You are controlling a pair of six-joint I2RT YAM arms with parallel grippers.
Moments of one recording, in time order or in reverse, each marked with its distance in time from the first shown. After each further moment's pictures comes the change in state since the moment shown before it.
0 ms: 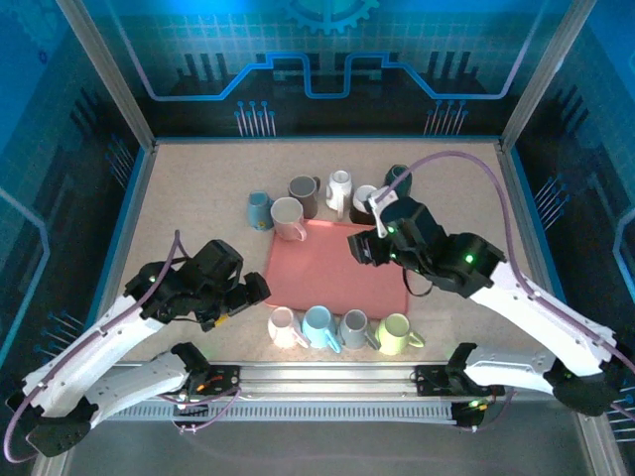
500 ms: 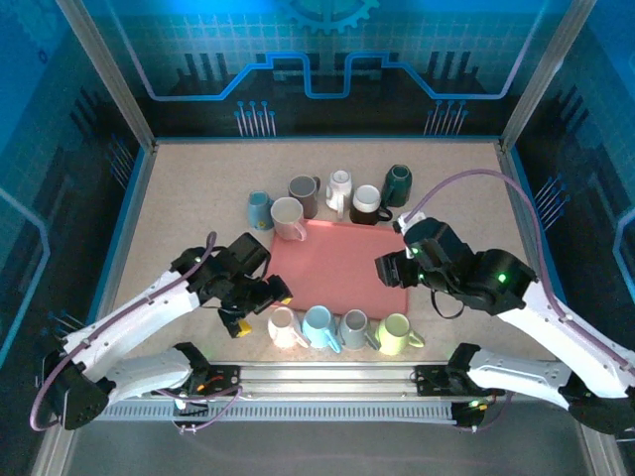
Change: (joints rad) left arm 0.010 0.193 -0.083 0.160 0.210 -0.152; right arm 0.000 -0.141 -0.044 -0.230 -0.014 0.107
